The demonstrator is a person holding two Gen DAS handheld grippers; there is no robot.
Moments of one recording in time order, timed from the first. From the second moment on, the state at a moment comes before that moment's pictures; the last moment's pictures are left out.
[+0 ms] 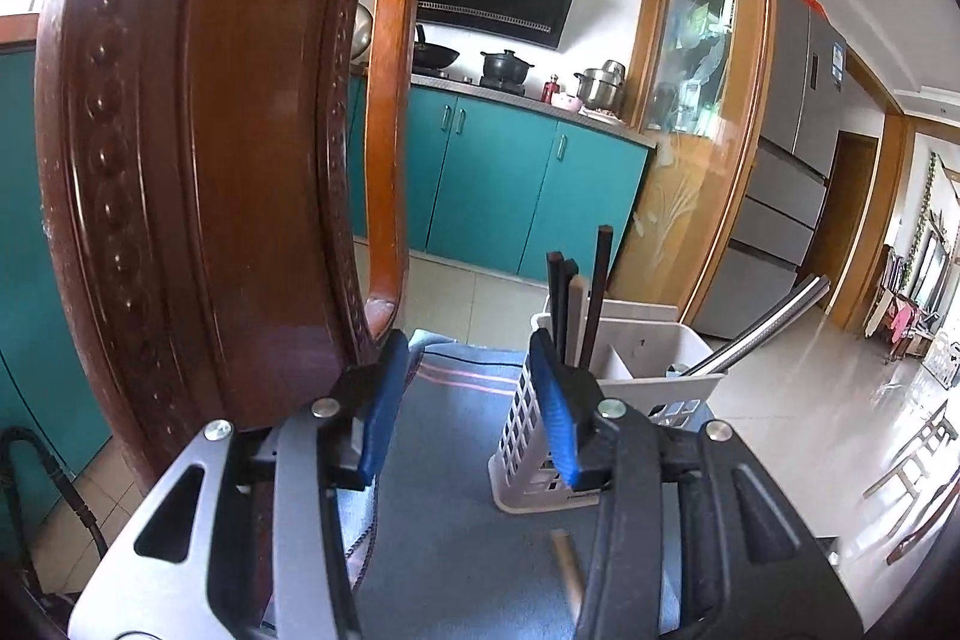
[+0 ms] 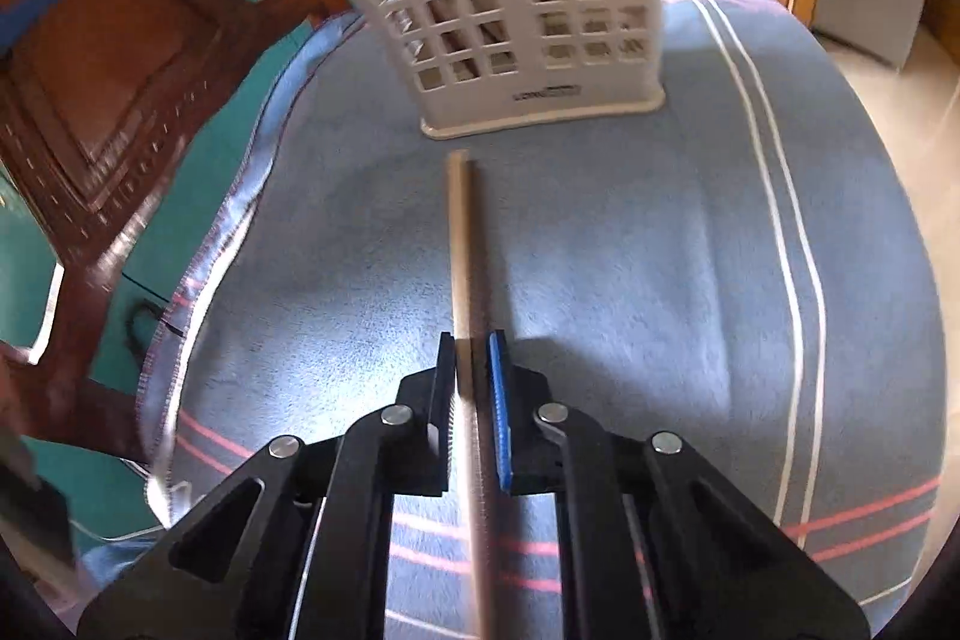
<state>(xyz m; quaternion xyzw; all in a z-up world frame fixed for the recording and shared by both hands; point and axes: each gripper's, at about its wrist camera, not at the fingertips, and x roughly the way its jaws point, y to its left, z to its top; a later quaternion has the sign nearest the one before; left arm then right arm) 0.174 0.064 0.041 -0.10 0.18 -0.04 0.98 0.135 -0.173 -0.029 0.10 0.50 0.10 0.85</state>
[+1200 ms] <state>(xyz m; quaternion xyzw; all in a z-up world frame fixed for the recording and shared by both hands) 0.206 0.011 -0.046 -0.11 0.40 -0.12 0.90 0.123 -0.260 -0.022 0.12 0.50 0.01 0.86</state>
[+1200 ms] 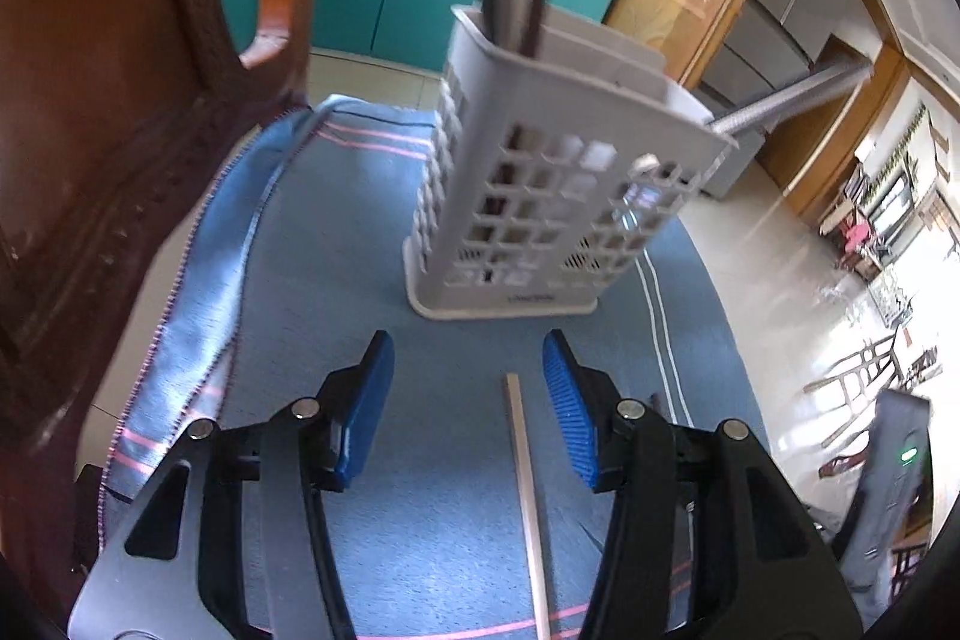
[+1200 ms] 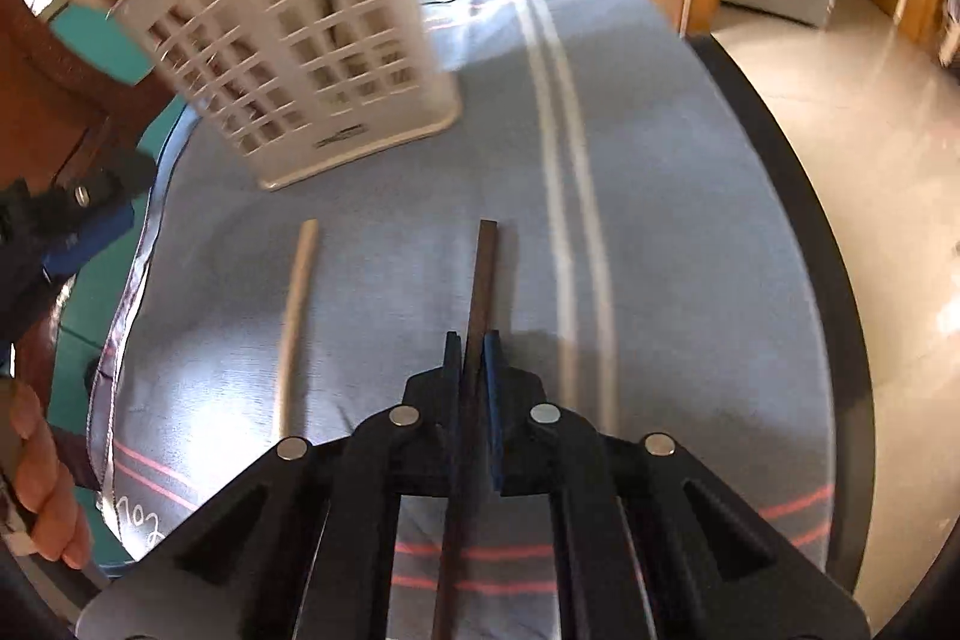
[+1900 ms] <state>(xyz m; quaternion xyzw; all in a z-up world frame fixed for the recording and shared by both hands) 0.199 -0.042 -0.094 -0.03 0.47 -0.12 0.87 0.116 -0.287 -0.021 0.15 0.48 -0.02 0.87</state>
